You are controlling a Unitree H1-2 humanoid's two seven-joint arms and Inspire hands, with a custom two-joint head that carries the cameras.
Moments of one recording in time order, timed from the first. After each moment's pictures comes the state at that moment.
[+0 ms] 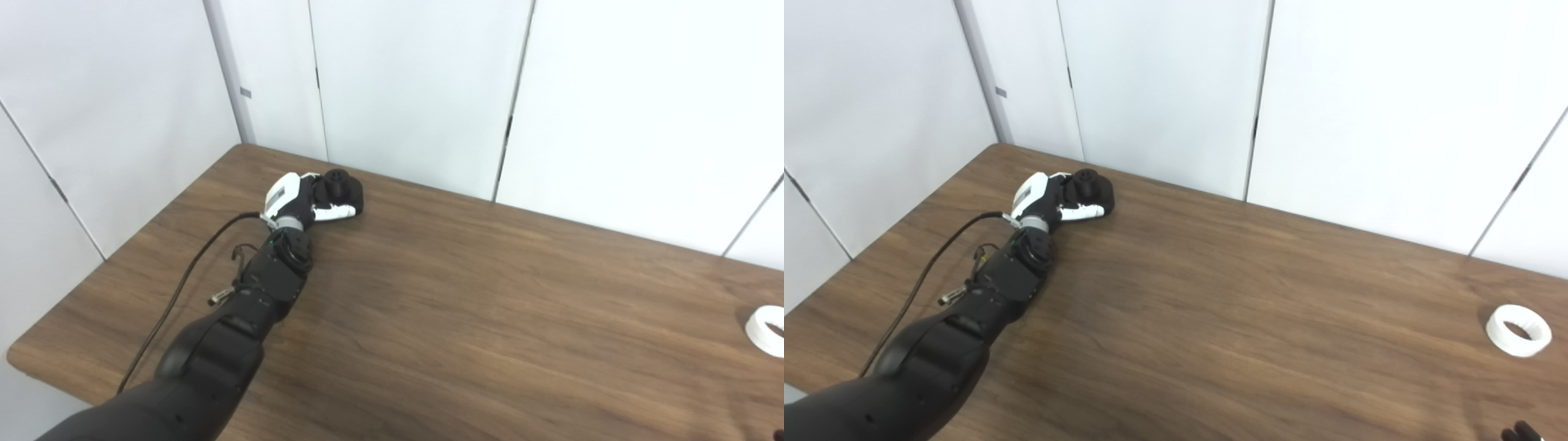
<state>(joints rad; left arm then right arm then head) -0.69 0.40 -0.07 1.01 0.36 0.10 0.31 0.40 -0.18 -0.20 -0.39 0.12 0.07 0.11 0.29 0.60</state>
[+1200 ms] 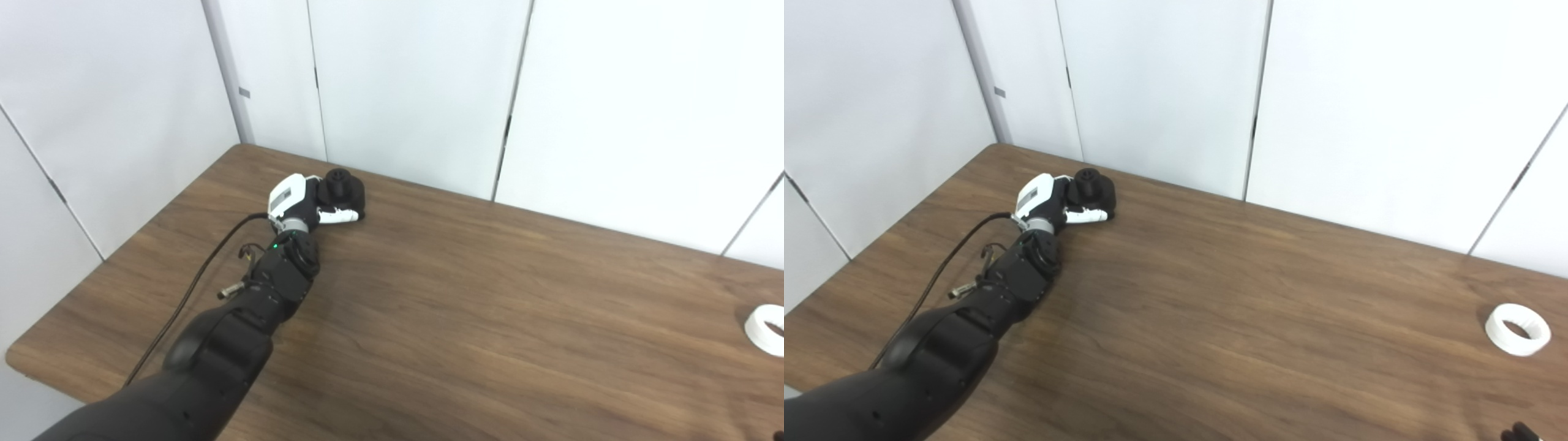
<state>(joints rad) -0.72 0.38 -0.12 1.09 0.37 0.09 0.42 0.40 -0.18 -0.20 -0.39 0.12 0.07 0.11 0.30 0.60</state>
